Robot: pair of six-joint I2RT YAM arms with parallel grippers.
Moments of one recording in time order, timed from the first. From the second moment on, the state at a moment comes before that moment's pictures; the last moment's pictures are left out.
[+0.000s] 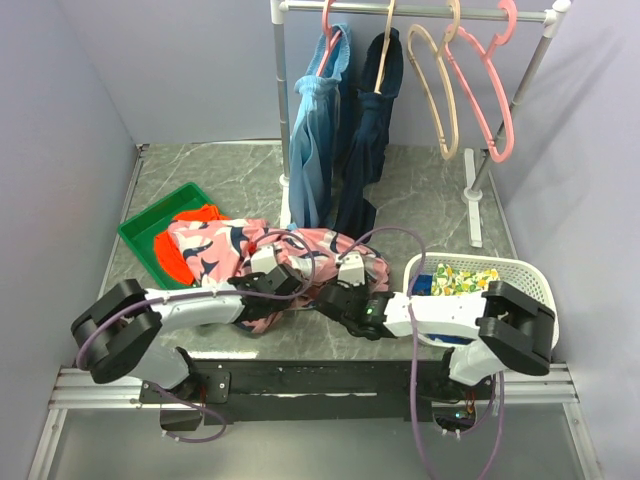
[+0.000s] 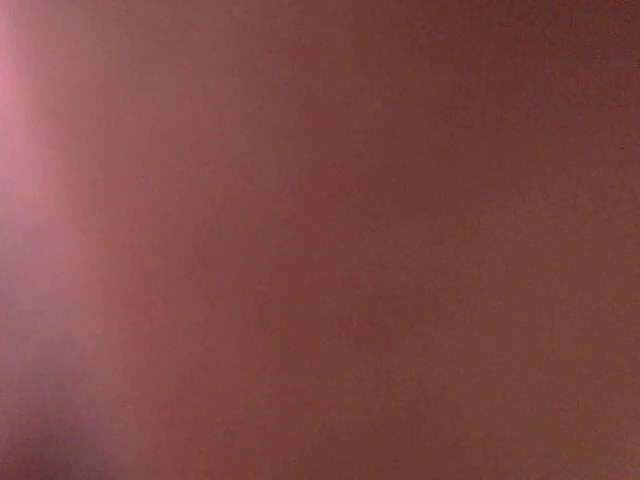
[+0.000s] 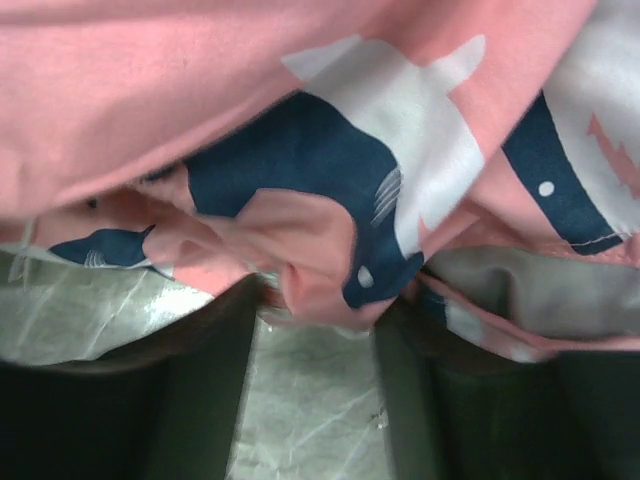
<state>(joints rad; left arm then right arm) -0.93 1.42 0.65 -0.30 -0.48 -1.04 1.16 1.43 0.70 -0.32 0.70 0.80</state>
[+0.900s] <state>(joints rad) -0.94 0.90 1.47 -0.80 -0.38 -0.61 1.05 0.88 1.34 -0.69 0.70 0.57</state>
